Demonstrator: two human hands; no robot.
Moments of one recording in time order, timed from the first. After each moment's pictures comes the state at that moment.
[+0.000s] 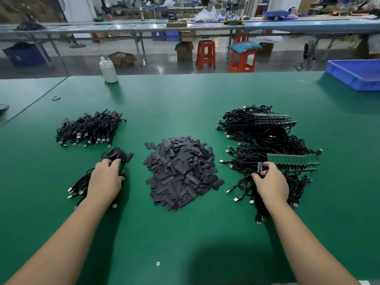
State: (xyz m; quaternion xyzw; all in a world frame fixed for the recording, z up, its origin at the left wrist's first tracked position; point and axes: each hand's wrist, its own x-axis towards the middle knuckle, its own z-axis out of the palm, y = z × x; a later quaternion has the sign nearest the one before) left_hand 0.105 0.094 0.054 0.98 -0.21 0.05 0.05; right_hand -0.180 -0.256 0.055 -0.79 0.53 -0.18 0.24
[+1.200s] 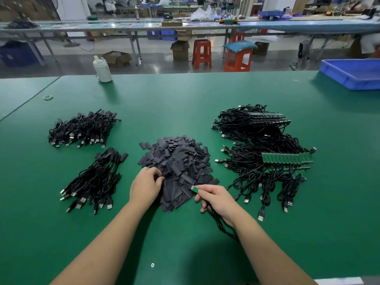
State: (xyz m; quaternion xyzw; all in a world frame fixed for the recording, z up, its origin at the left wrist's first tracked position) left_hand 0.030 0.001 0.038 0.93 -0.25 -0.03 0.26; right_hand -0.144 -0.161 0.030 -0.66 0.26 -0.02 0.70
